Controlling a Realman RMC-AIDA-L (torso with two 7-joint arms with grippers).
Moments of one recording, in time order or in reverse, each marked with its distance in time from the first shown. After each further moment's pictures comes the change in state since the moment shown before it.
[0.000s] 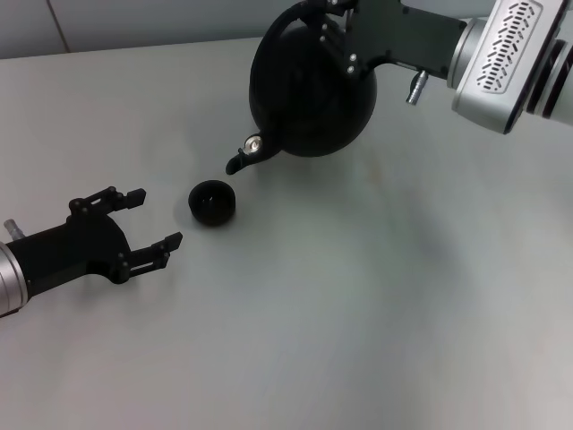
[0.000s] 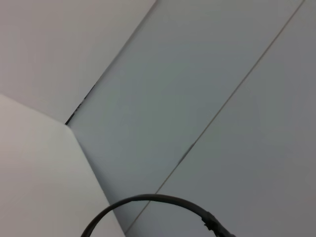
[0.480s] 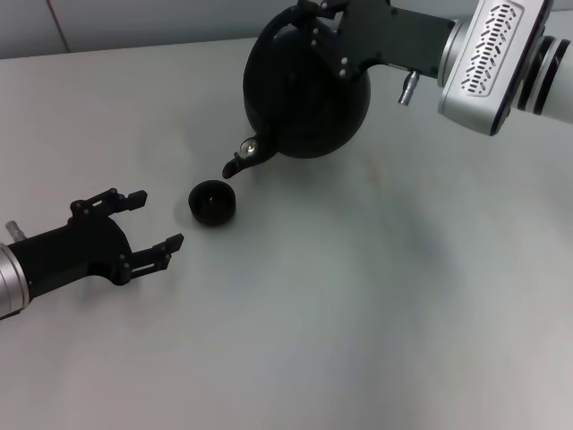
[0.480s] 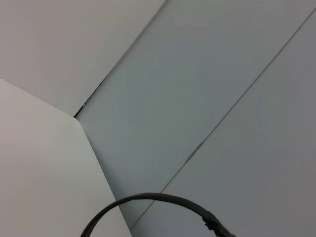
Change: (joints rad) left arm -0.002 -0.002 0.000 -0.008 0.000 0.000 0.000; right arm -0.007 0.001 -0.096 -0.033 0.040 0.047 0.004
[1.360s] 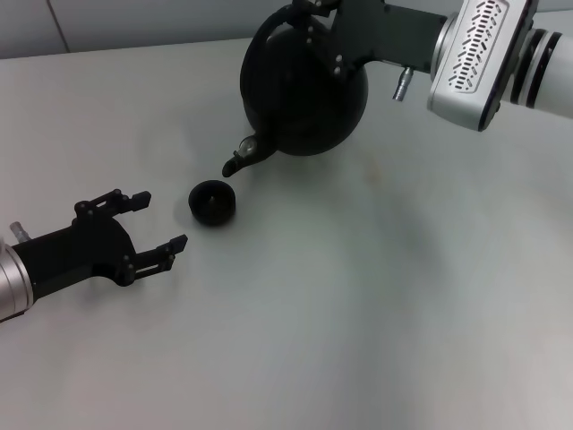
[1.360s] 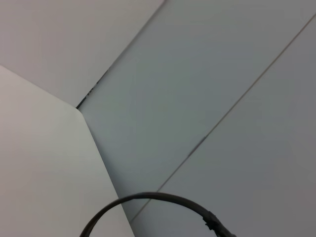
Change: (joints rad) left arm -0.001 -0.006 0.000 -0.003 0.000 0.000 0.004; right arm 0.011 0.000 -0.034 -0.012 0.002 0.041 0.002
